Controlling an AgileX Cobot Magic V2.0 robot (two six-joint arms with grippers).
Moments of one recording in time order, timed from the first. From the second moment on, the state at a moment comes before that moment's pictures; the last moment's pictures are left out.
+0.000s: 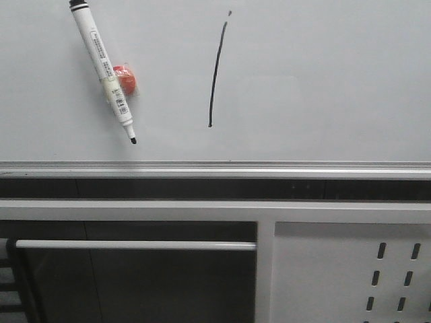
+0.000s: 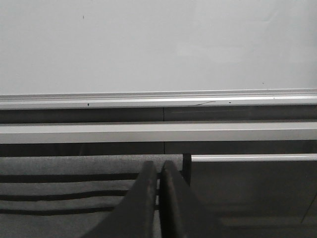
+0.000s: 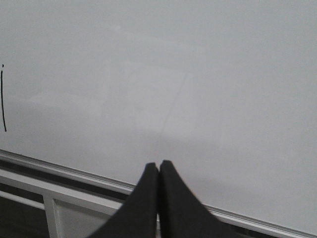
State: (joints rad) left arm -0.03 -0.01 0.00 -0.02 0.34 0.05; right arm 0.40 -0.01 -0.42 -0.41 0.63 0.22
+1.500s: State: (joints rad) left arm -0.03 -0.01 0.00 -0.02 0.34 0.05; right arm -0.10 -0.01 0.01 -0.01 0.19 -0.06
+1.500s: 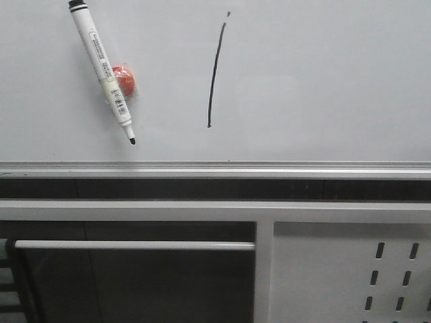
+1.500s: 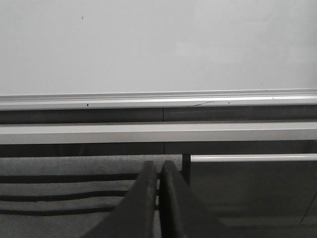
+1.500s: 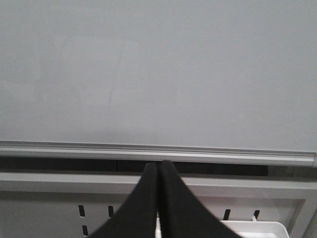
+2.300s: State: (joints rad) left arm -0.03 -0.01 0.00 -0.02 0.34 0.05; right arm -0.11 -0.01 0.01 0.04 0.34 -0.12
